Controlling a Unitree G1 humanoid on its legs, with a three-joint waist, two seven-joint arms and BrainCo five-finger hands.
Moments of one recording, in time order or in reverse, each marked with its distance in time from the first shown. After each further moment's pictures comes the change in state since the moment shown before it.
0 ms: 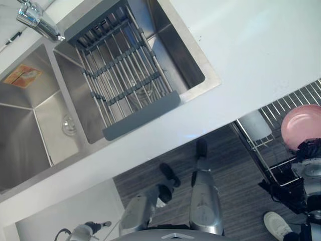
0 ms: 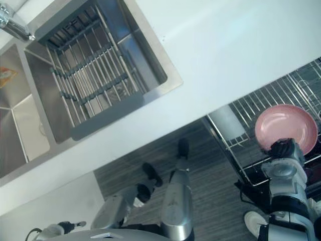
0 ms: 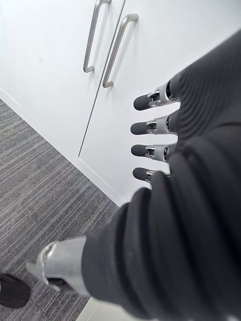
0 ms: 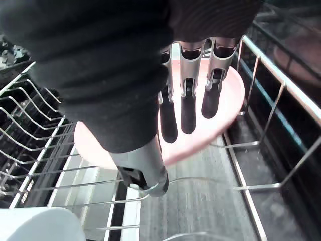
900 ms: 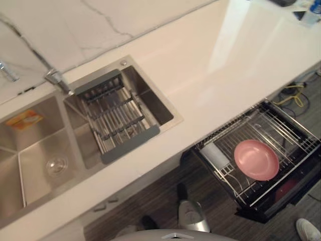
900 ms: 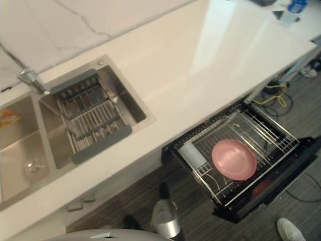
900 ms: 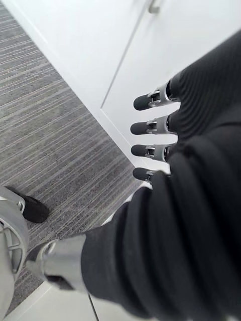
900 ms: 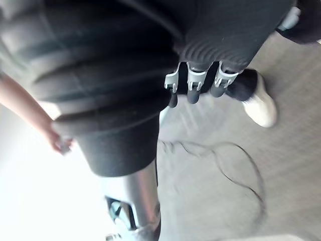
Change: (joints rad) left arm 0.045 -0.084 0.166 0.124 0.020 0.065 -0.001; right arm 0.373 0.584 -0.662 -0.106 0.973 -0.317 0.117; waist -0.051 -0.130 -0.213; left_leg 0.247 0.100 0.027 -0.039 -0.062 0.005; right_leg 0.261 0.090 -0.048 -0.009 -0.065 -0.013
